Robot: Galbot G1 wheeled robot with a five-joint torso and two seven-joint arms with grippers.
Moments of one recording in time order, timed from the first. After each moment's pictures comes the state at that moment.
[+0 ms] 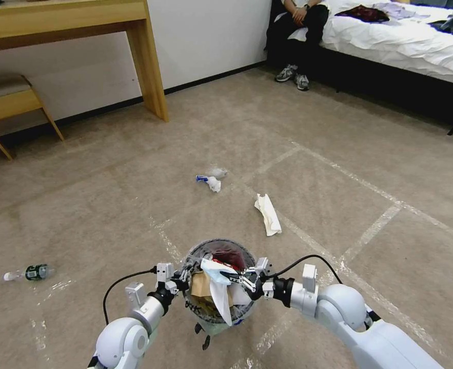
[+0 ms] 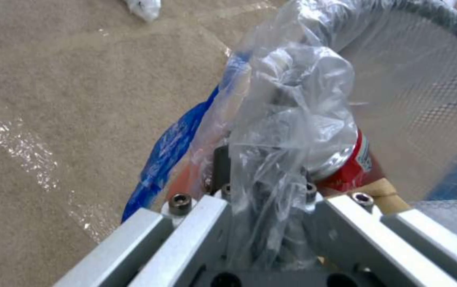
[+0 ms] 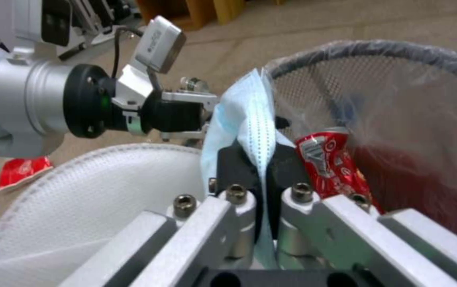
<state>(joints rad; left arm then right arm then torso) 1.42 -1.32 -0.44 -1.83 -0.53 0.30 0.23 -1.15 0.96 0.08 1.82 0.54 -0.19 -0.63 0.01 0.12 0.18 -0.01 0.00</state>
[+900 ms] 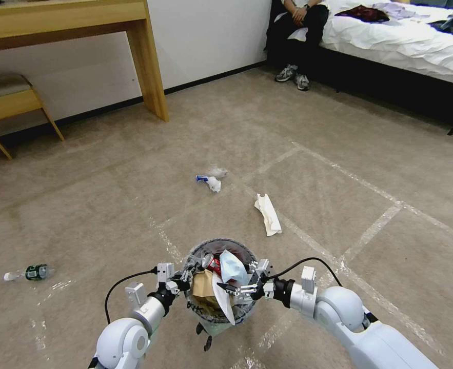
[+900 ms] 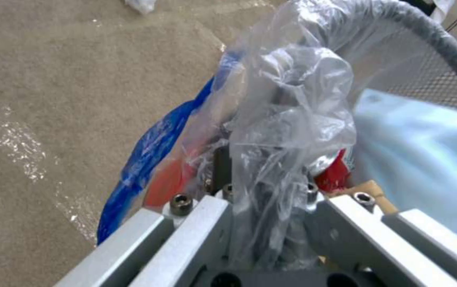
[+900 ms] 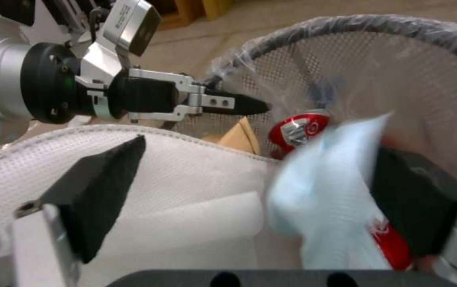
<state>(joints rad) 1.42 -1.31 -0.43 -1.85 -0.58 0.32 0.21 -1.16 0.98 0.09 1.78 0.52 -0.17 -0.62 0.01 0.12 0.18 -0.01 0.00</state>
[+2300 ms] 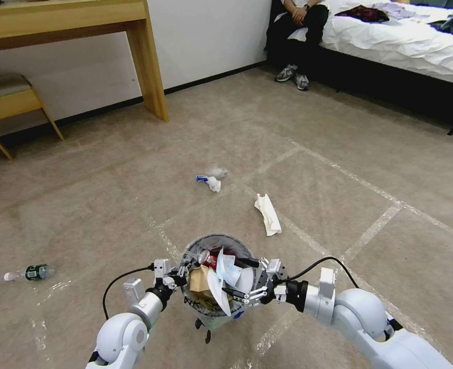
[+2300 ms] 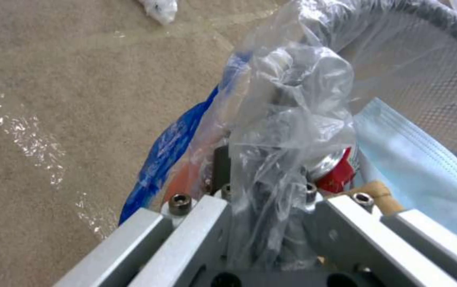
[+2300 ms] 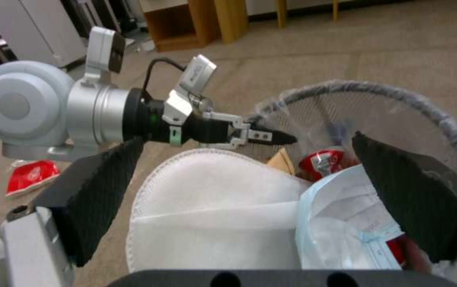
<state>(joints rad) 1.39 -1.32 -0.45 -1.82 -0.58 0.32 0.19 -1.26 0.91 0.21 1.95 0.57 -0.17 -0.67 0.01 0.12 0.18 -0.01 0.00</state>
